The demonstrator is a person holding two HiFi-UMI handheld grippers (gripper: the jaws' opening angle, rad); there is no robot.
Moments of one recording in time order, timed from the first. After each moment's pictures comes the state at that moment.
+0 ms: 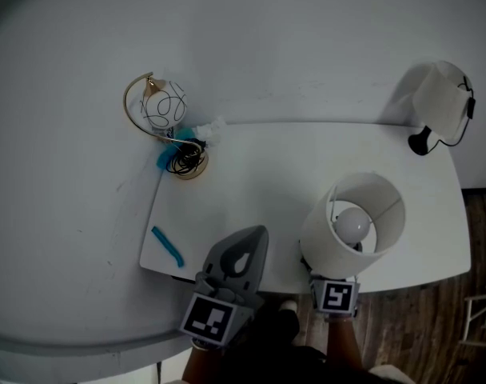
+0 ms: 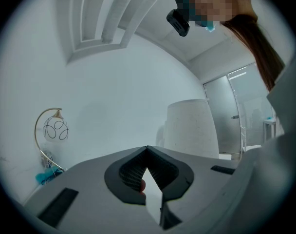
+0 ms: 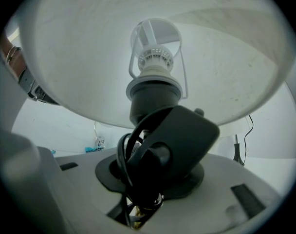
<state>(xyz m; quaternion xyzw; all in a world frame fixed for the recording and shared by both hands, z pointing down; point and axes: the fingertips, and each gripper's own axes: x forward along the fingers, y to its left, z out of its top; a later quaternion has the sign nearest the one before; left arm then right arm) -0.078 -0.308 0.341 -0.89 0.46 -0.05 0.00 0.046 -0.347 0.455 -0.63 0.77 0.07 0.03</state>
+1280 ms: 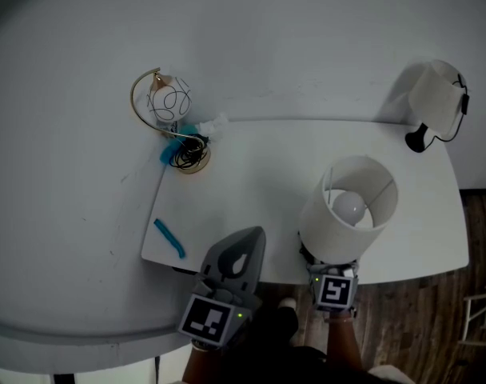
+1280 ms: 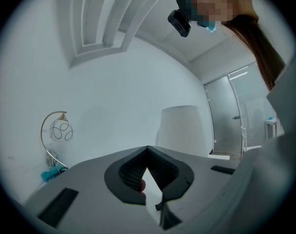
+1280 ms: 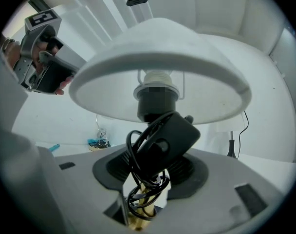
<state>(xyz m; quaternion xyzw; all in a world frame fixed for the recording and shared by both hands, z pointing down) -0.082 -0.275 0.335 -0.88 0.47 -0.04 0.00 0.049 -0.326 0.469 -0.64 0.77 0.04 -0.01</state>
